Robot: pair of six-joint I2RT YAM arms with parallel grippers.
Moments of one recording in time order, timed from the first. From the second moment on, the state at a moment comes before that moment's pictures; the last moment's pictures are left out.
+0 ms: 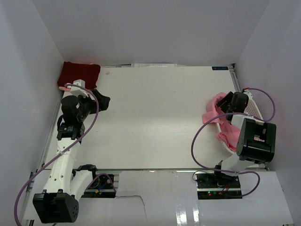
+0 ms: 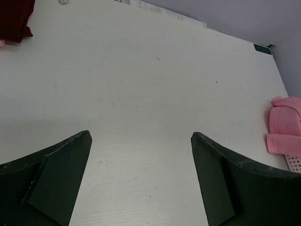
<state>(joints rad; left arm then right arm) 0.02 0.88 0.78 -0.16 0.27 -0.36 -0.21 1.57 0.72 0.26 0.02 0.51</state>
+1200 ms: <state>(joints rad) 0.02 0.89 0.78 -0.16 0.30 -0.36 -0.21 1.68 0.67 0.60 -0.08 0.48</state>
